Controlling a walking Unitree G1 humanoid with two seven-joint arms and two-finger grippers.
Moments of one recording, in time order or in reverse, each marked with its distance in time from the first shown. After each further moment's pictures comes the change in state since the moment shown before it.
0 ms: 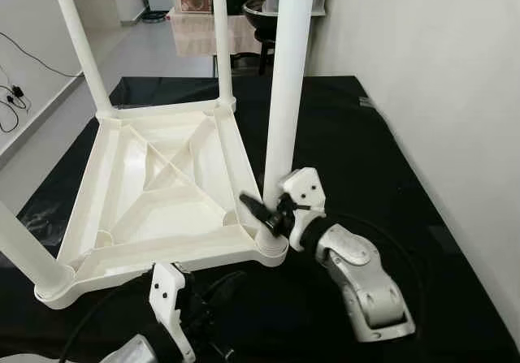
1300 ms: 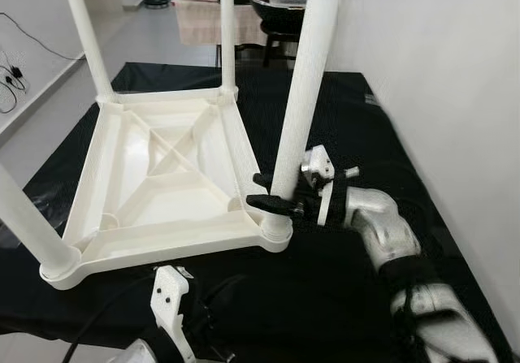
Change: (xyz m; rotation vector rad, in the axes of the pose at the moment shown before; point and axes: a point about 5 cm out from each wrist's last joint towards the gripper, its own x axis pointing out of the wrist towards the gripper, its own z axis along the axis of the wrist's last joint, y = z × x) left arm -0.001 -0.004 -0.004 0.011 0.011 0.021; right arm 0.010 -0.048 0.008 -0.013 -0.129 0.303
